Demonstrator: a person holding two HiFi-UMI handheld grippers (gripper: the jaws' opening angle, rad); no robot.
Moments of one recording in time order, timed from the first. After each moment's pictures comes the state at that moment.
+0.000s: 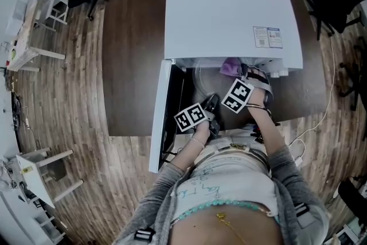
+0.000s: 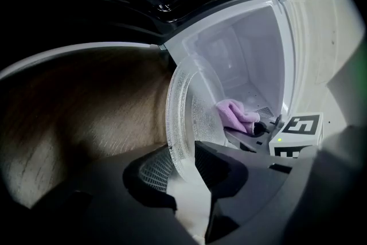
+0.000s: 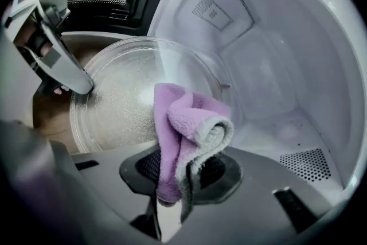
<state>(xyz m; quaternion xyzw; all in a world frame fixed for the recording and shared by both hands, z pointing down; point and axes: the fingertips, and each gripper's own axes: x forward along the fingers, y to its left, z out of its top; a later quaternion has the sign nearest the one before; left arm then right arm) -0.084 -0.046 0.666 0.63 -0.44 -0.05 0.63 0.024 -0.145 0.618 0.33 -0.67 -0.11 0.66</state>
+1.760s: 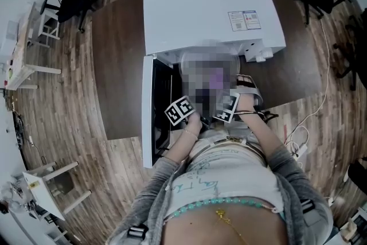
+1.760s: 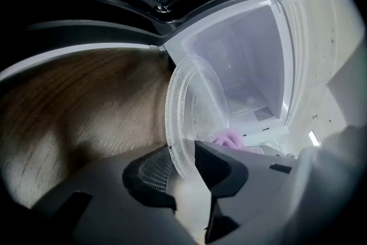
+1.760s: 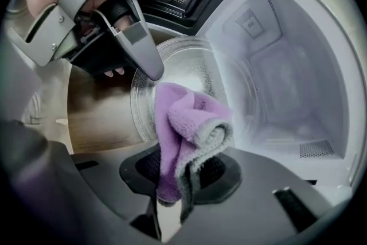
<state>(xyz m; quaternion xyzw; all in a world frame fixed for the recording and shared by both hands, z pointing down) -0.085 -0.045 0.667 0.63 -0.44 -0.05 0.63 0.019 -0.054 0.644 0.25 -0.67 -0.11 0.69</state>
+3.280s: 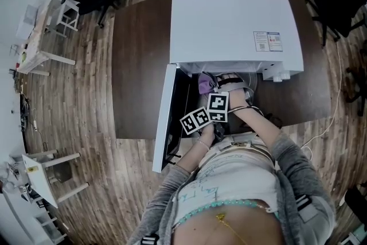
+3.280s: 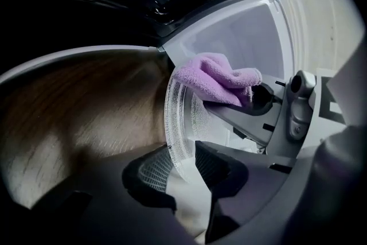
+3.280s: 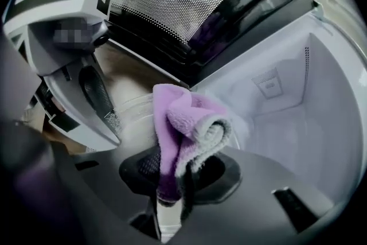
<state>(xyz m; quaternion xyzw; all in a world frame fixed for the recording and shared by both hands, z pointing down) -0.083 -0.044 0.671 0.64 -0.45 -0.04 0.62 -0.099 -0.114 0.630 0.13 -0.72 -0.25 0.63</state>
